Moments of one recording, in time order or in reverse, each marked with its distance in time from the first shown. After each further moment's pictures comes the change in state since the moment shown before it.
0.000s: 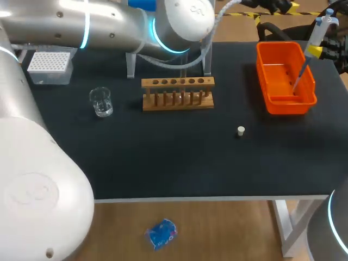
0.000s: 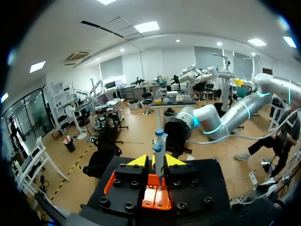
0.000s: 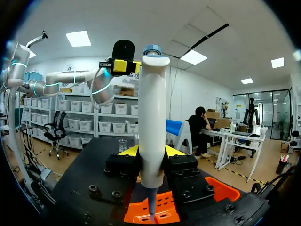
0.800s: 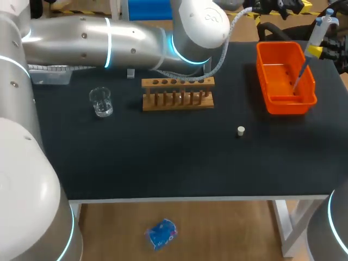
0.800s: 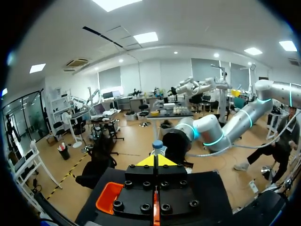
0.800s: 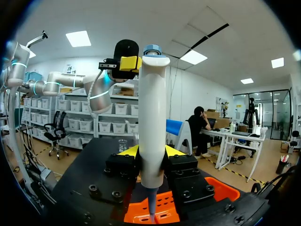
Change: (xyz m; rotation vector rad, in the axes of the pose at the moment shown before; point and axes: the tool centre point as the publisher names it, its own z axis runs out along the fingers) left arm 0.002 -0.004 0.033 0.117 0.026 -0.014; right arm 0.000 0.000 0.000 0.000 0.000 0.000
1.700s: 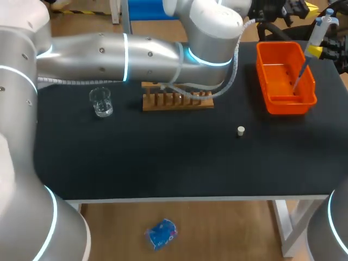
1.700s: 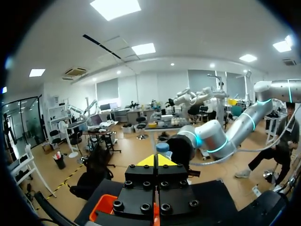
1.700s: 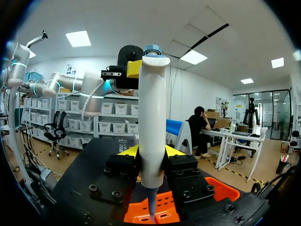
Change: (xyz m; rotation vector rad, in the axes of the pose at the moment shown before) left arm -0.007 0.009 0.035 0.136 0.034 0.001; right arm 0.000 0.000 0.000 0.000 0.000 0.000
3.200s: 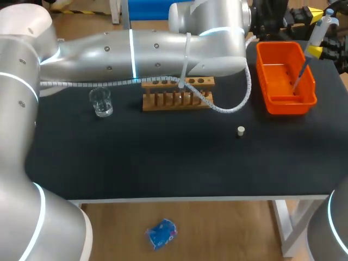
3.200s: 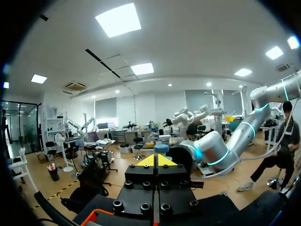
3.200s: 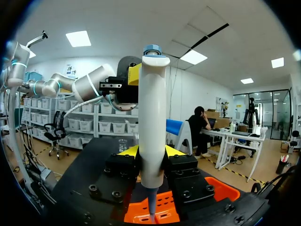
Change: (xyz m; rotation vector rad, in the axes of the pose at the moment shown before) left arm 0.004 0.008 0.020 0.207 0.022 -0.003; right arm 0.000 -0.001 0.000 0.000 0.000 0.000
